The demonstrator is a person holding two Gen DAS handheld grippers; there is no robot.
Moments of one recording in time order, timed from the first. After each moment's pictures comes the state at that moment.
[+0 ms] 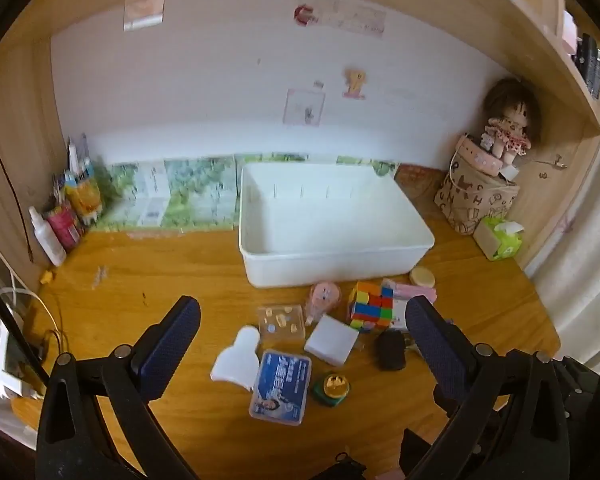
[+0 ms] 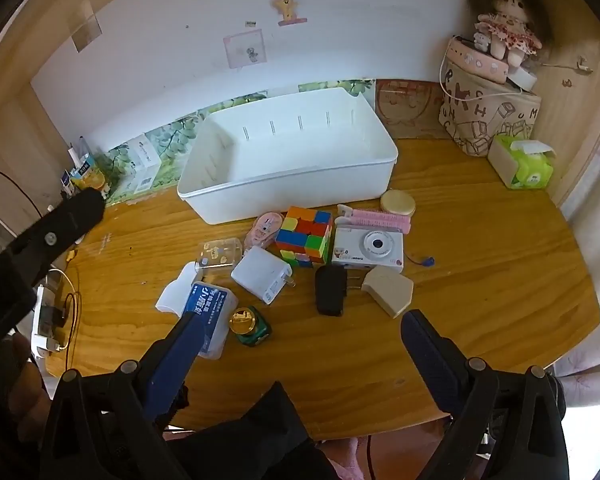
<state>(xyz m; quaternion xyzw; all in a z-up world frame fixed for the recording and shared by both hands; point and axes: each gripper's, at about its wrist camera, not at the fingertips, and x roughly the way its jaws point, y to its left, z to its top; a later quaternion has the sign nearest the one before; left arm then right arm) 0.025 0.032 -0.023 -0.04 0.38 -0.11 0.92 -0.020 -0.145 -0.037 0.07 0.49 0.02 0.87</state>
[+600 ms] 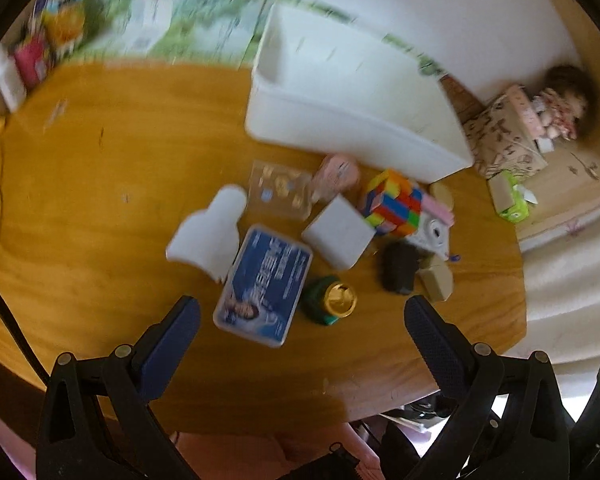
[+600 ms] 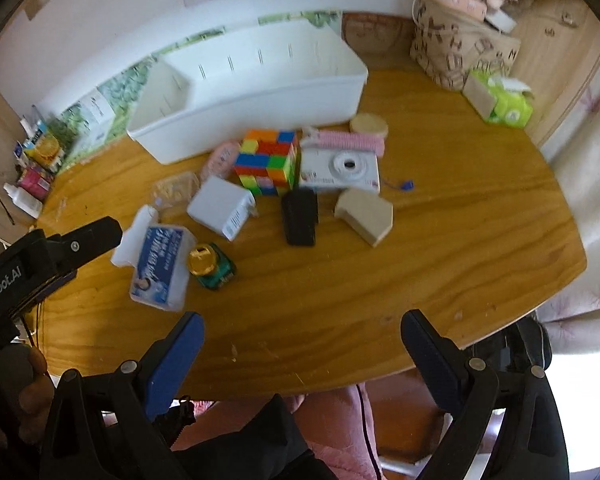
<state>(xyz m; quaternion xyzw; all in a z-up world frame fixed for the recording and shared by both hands) 0.053 0.049 -0.119 -0.16 0.58 -0.10 0.79 -0.026 -0.140 -0.080 0.07 0.58 -0.05 0.81</state>
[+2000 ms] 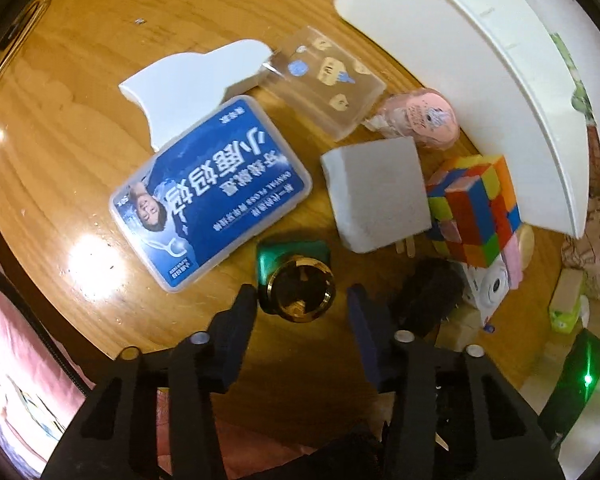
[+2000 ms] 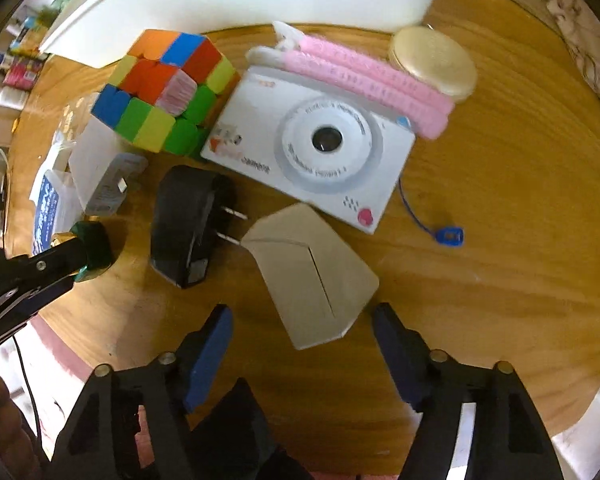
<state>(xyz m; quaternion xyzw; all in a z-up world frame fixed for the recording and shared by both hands) 0.080 -0.004 -0.197 -0.30 0.68 0.13 0.66 0.110 -0.216 -0.199 -0.04 0.74 0.13 0.66</state>
